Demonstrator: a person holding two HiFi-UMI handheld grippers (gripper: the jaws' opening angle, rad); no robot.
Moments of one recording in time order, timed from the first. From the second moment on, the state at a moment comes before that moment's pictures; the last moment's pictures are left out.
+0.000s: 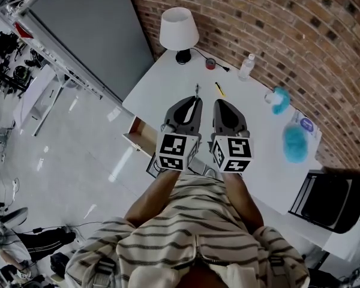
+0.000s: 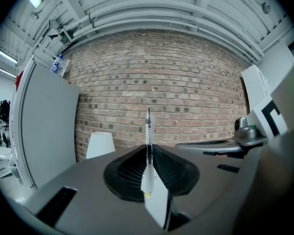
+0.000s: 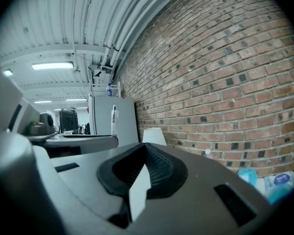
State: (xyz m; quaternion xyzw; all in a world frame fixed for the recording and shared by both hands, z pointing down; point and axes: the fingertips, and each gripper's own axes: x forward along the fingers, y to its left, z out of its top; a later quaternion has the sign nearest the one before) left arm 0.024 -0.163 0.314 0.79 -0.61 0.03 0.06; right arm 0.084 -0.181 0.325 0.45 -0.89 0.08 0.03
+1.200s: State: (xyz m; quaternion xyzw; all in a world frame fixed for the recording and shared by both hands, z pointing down) left arm -0.118 -0.063 0.336 0.62 -0.78 0.02 0.08; right arm -0.069 -0.106 0.339 0.23 -0.97 0.09 0.05
